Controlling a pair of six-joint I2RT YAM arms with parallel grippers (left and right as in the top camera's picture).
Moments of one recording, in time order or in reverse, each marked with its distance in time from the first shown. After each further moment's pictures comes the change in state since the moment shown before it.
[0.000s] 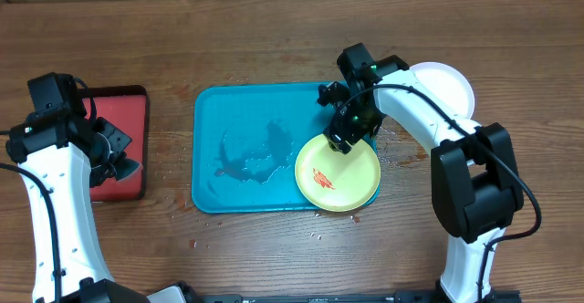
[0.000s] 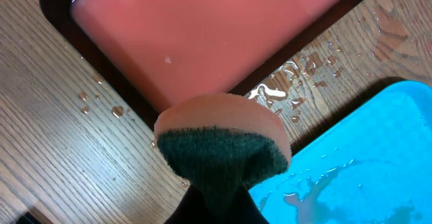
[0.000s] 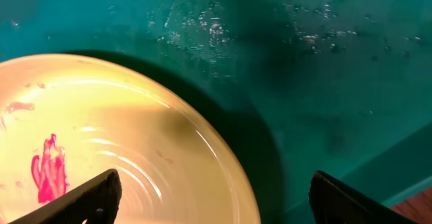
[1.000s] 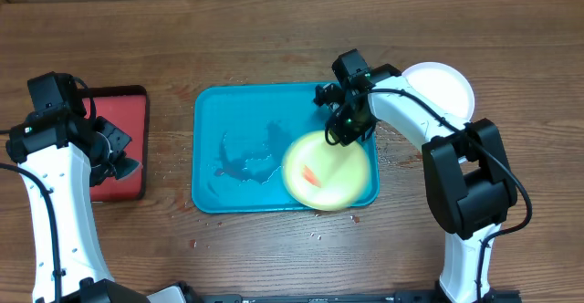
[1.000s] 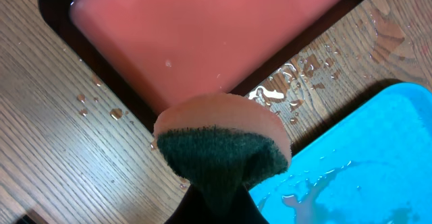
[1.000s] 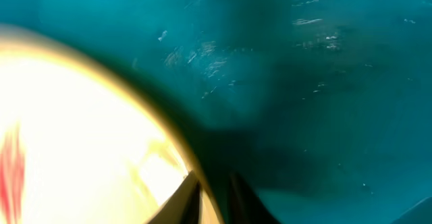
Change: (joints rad) left arm 0.000 0.000 0.000 0.007 0.000 0.000; right arm 0.019 0.030 -0.051 0.153 -0.021 0.188
